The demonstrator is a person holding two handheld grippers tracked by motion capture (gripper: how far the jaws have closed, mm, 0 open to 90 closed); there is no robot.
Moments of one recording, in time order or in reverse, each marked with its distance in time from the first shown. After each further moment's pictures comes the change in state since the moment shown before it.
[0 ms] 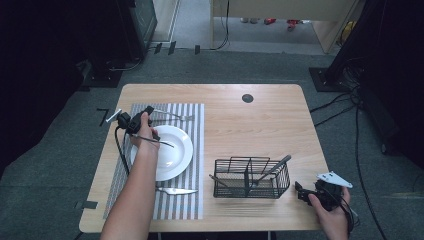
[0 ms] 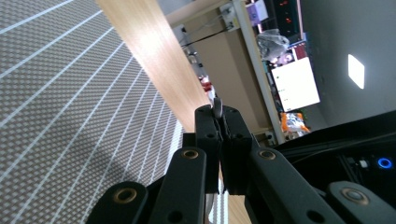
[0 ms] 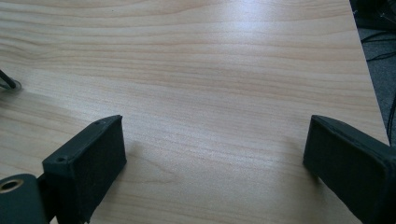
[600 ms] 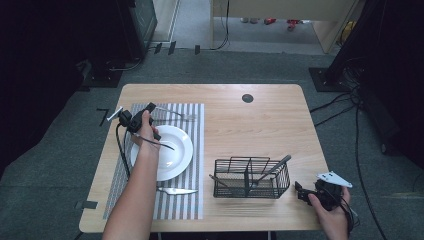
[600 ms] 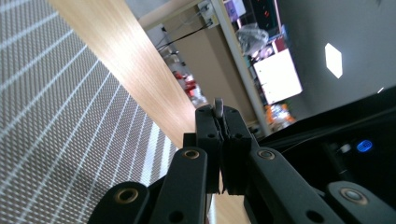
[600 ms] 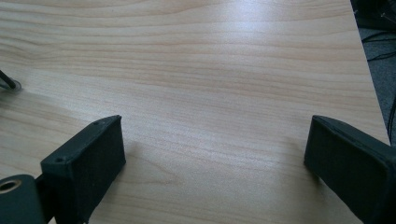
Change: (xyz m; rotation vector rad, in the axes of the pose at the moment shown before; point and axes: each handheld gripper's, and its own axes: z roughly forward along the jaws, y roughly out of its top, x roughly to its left) left arm -0.003 -0.001 0.004 0.003 -0.112 0.016; right arm 0.000 0.000 0.000 0.001 0.001 -0.002
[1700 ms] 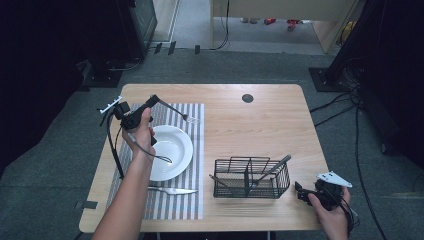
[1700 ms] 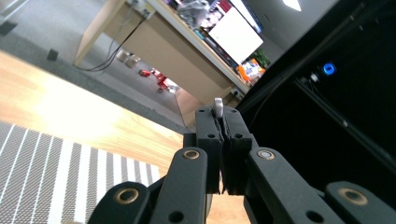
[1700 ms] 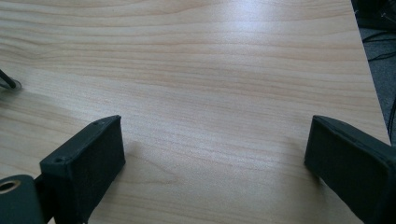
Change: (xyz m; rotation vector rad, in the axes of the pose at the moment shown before) left arm -0.092 -0.001 -0.051 0.088 -0.138 0.368; right arm 0.000 0.000 0.000 0.001 0.001 -0.001
